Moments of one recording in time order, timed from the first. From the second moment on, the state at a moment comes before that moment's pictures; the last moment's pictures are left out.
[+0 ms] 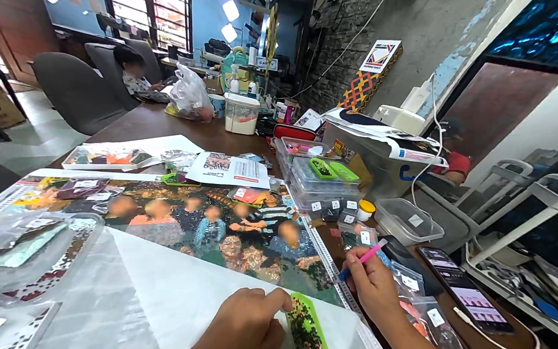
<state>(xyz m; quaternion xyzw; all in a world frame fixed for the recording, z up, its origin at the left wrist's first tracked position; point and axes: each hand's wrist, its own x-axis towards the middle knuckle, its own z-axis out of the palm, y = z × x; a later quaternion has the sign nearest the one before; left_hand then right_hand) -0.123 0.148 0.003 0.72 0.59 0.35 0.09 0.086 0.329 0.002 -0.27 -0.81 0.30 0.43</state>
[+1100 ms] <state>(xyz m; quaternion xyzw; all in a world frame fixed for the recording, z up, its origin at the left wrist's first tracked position) -0.124 0.148 0.001 0.73 0.58 0.36 0.09 0.087 0.332 0.000 -0.28 -0.81 0.30 0.41</state>
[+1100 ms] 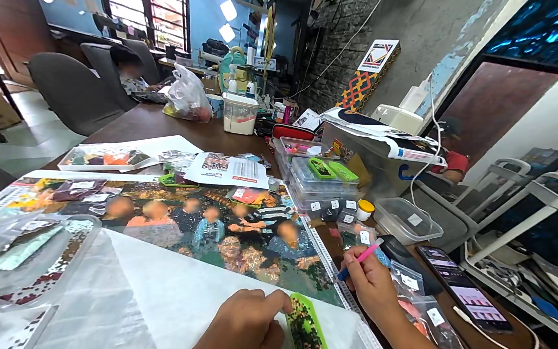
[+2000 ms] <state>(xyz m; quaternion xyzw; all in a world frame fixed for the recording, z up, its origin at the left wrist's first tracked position) -0.121 0.155 -0.007 0.73 0.58 0.35 0.04 0.062 0.289 0.005 -0.05 -0.88 0.32 0.36</state>
